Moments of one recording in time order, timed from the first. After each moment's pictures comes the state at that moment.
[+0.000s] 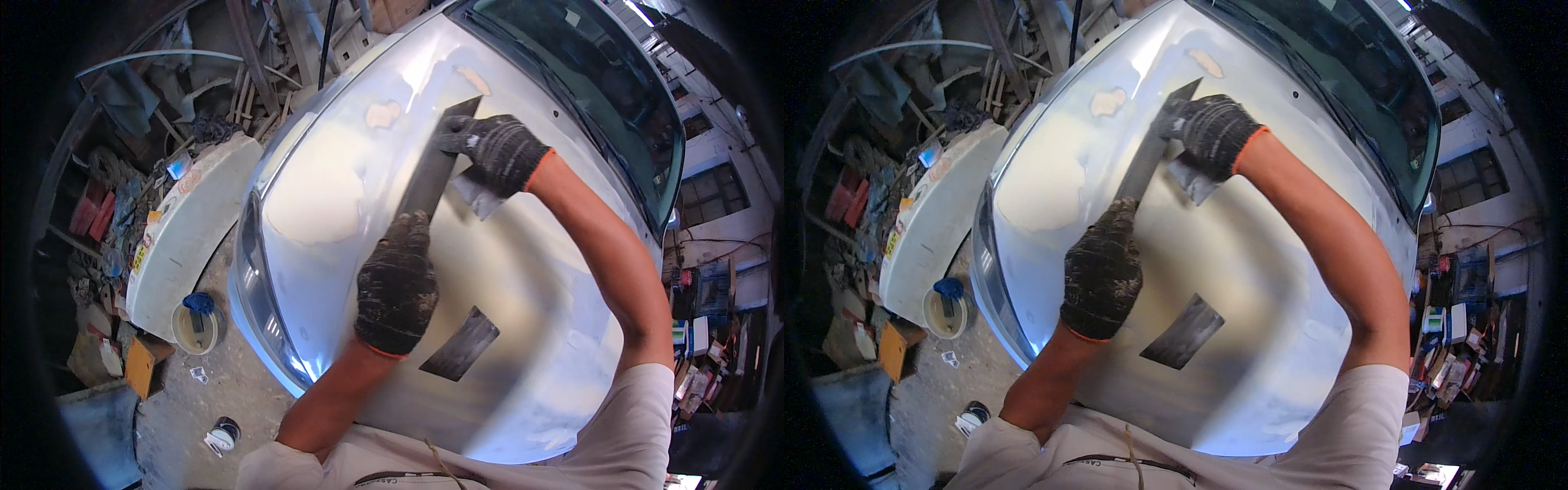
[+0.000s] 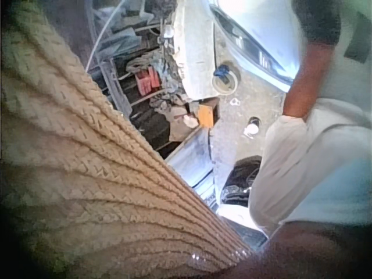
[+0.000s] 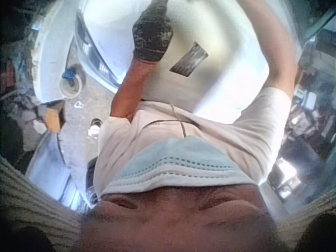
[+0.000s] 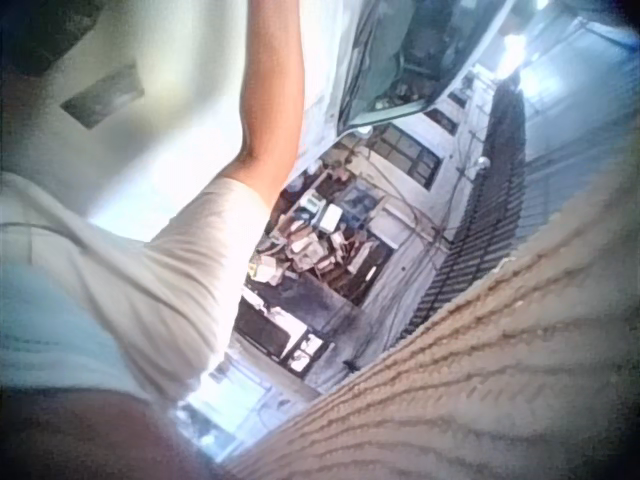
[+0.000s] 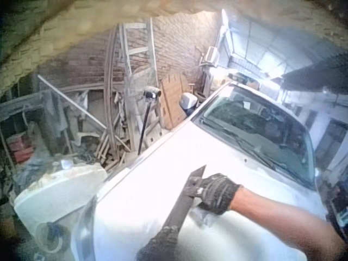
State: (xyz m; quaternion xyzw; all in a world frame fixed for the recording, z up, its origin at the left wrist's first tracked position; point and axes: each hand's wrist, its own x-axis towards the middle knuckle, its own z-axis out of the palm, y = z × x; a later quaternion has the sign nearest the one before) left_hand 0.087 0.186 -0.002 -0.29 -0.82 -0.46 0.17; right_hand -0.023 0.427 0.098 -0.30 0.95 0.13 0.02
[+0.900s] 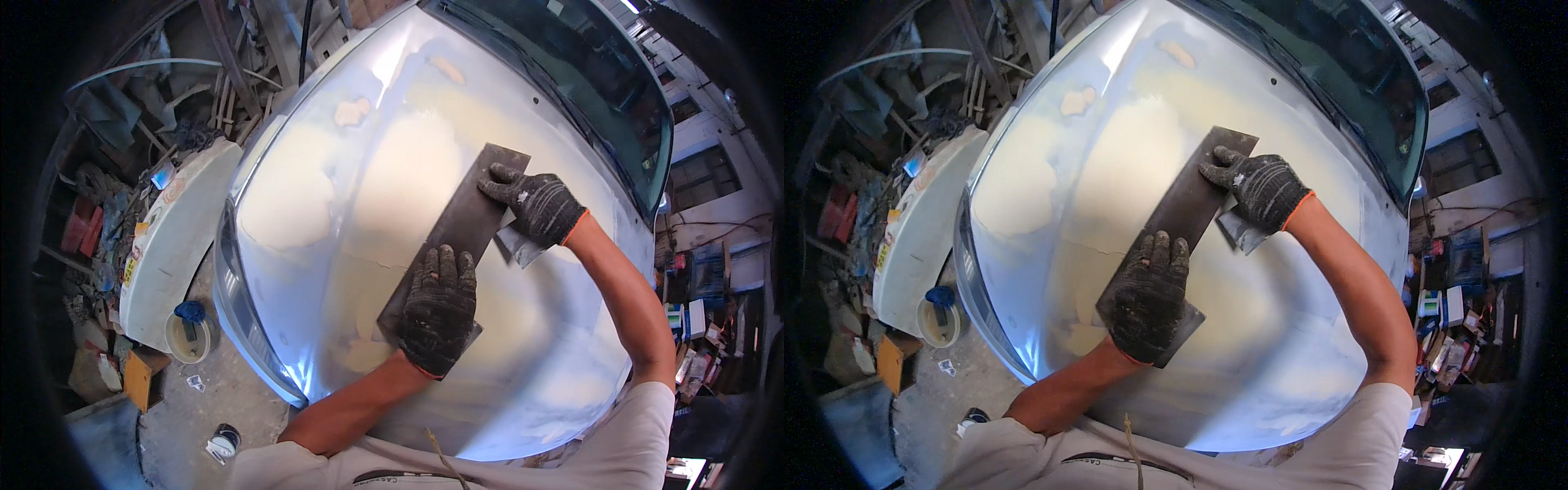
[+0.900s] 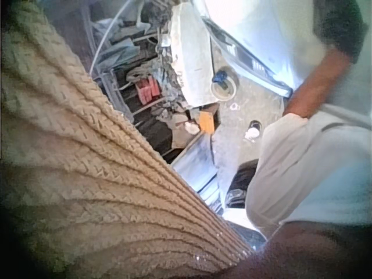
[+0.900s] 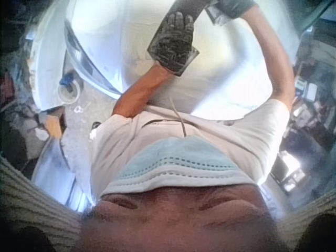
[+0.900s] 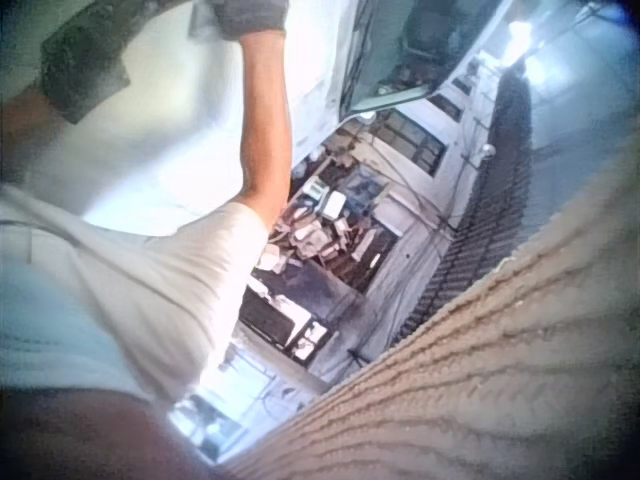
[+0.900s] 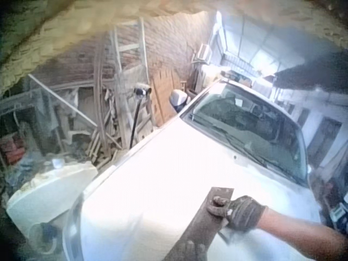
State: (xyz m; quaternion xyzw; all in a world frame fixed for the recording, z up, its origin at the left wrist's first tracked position) left_hand 0.149 0.238 -0.003 -0.39 -0.86 -0.33 0.06; right_hand 0.085 0.484 0.100 -0.13 0.97 0.14 0.12
